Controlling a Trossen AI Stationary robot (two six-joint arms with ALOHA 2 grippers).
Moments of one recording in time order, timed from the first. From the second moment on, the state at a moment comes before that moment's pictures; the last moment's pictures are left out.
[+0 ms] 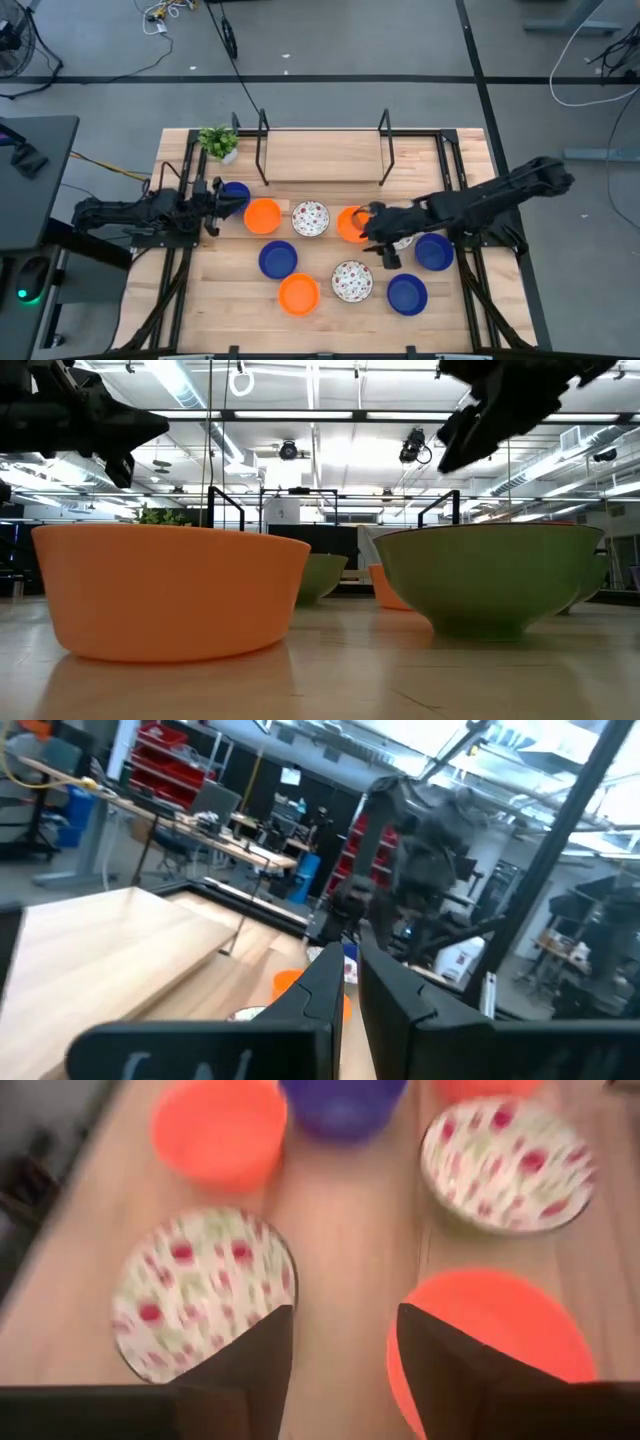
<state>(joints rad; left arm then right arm) -0.05 0.01 0.01 0.17 -0.23 -0.38 0.24 1.32 0.86 -0.40 0.01 0.08</state>
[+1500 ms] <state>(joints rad) -0.08 0.33 0.01 0.51 -0.29 -0.38 0.16 1.64 0.97 -0.57 0.10 -0.22</state>
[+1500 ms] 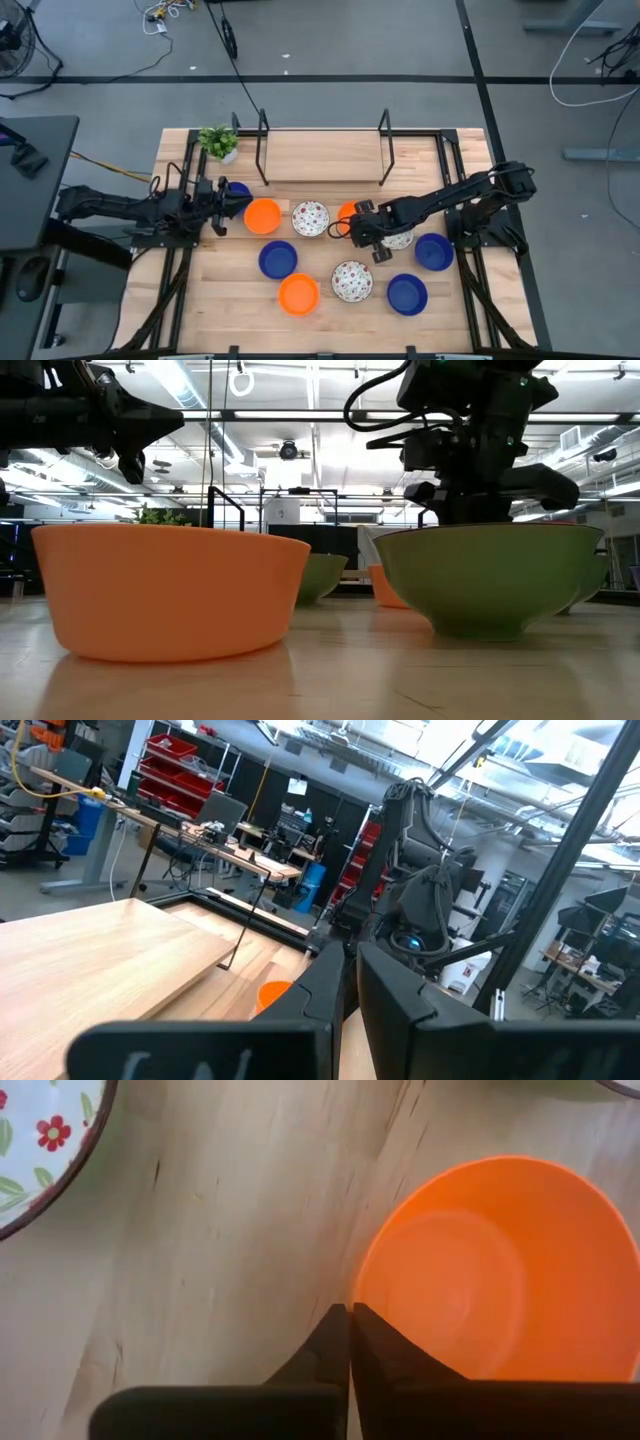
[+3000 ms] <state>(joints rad) -0.10 0.33 0.01 0.51 -0.32 -0.38 -0.57 1.63 1.20 -0.59 -0.03 -0.50</state>
